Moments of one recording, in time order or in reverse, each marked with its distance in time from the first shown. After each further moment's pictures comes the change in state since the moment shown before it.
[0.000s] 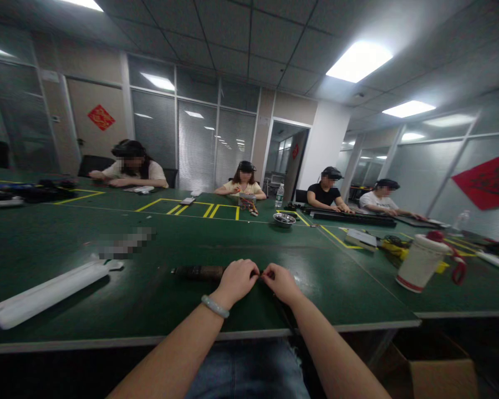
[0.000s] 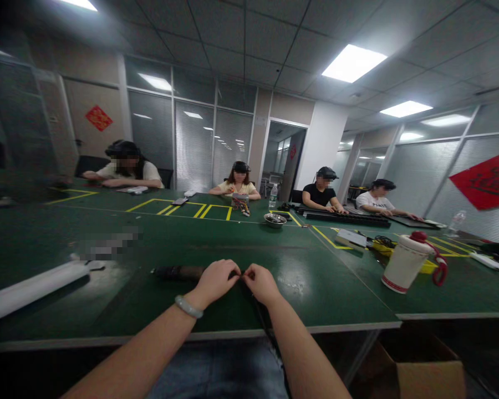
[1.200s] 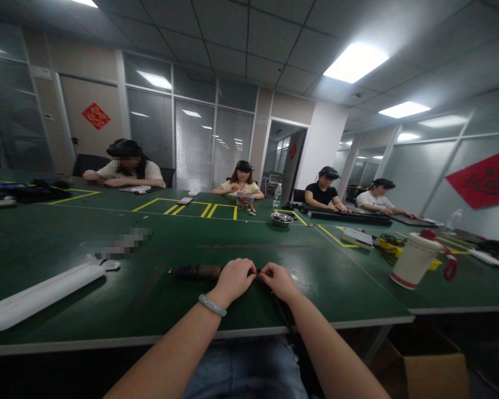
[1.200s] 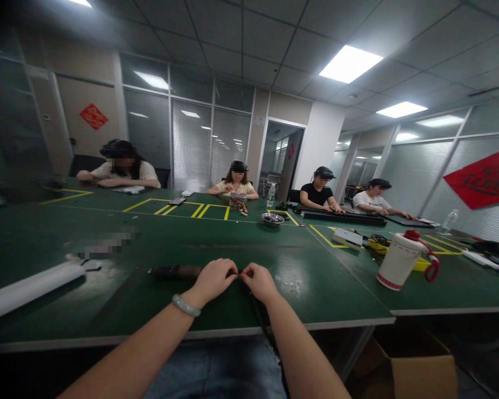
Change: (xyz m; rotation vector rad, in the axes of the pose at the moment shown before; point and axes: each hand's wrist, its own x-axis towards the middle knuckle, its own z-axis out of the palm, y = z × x) left_hand 0.000 0.002 -0.004 0.017 -0.027 -0.012; right_hand 0.000 0.006 0.000 0.089 -0.003 0.040
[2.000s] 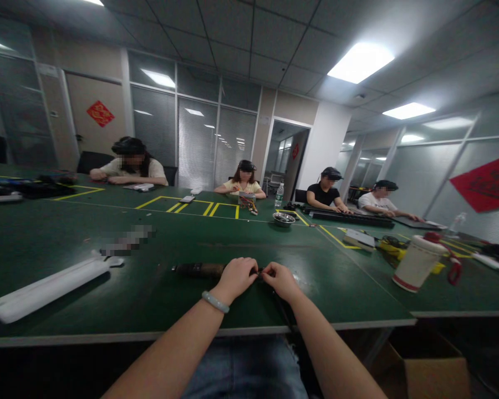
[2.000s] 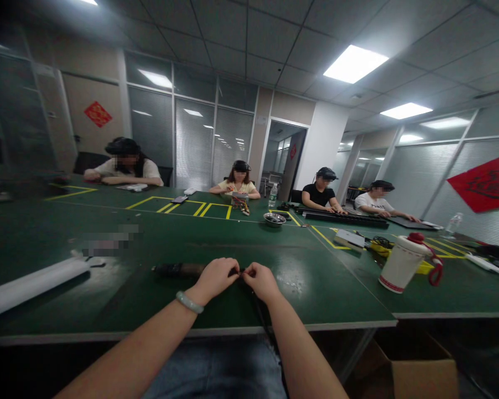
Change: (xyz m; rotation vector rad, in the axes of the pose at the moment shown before) left_hand 0.002 -0.001 0.001 0.014 0.007 0.034; right_hand -0.002 -0.005 -0.003 -0.005 0.003 -0.013
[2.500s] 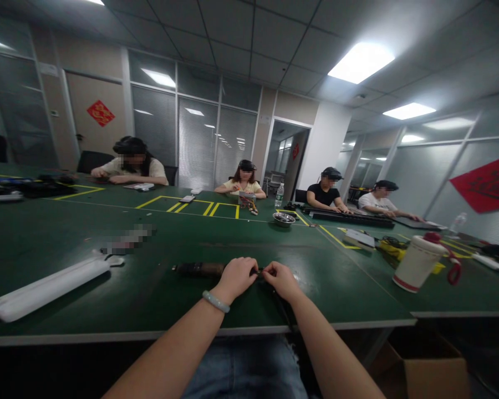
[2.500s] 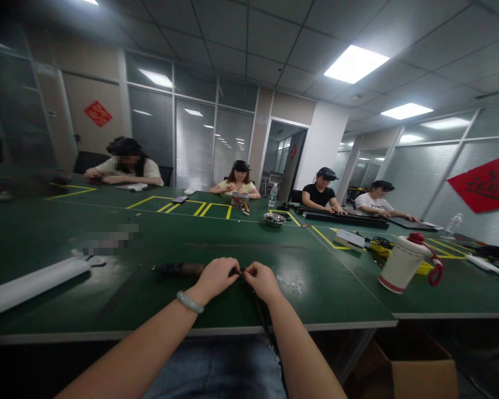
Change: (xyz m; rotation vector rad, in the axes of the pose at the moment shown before) left_hand -0.001 0.000 0.000 0.011 0.014 0.002; right_hand 0.002 0.005 0.001 0.020 0.036 0.005
